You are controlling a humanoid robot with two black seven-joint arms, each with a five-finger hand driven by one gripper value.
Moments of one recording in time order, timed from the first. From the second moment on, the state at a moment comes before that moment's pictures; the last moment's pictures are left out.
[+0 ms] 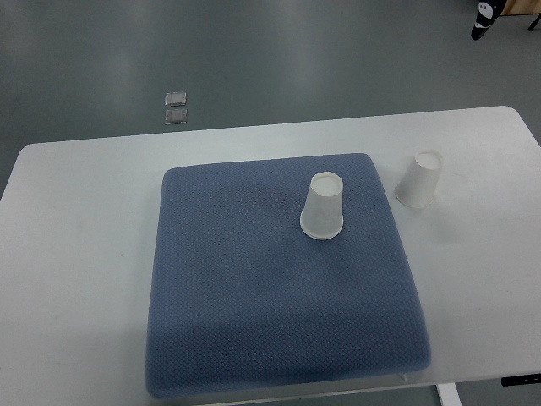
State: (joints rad) left arm -0.05 0.00 -0.10 -0.30 0.05 0.02 0.06; right arm 2.25 -0.52 -0.90 1.00 -0.68 0.61 0.04
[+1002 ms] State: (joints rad) left arm -0.05 0.00 -0.10 -0.30 0.05 0.02 0.06; right arm 1.69 -0.44 -0.89 0.90 -0.61 0.21 -0.05
